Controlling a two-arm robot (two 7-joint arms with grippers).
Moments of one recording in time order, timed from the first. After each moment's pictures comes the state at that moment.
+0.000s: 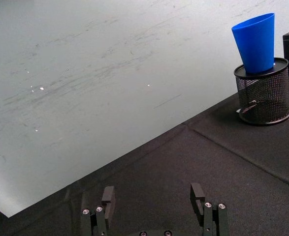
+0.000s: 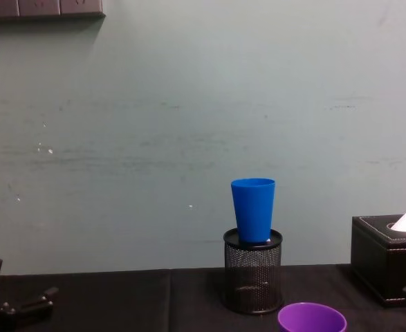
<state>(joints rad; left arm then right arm) -0.20 0.60 0.45 -1.41 -0.25 -0.12 0.03 0.20 0.60 -0.45 -1.41 0.25 -0.12 -0.03</state>
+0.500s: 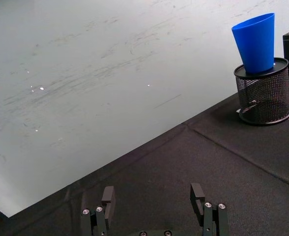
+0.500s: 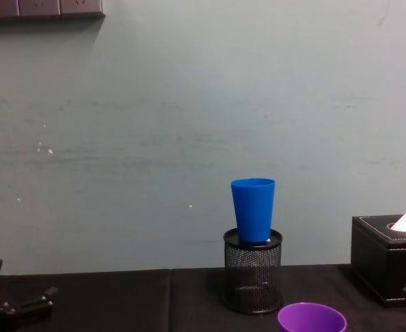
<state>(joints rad) -0.20 0.60 0.45 -1.41 -0.25 -0.12 0.03 0.20 0.60 -0.45 -1.41 0.25 -0.12 -0.03</state>
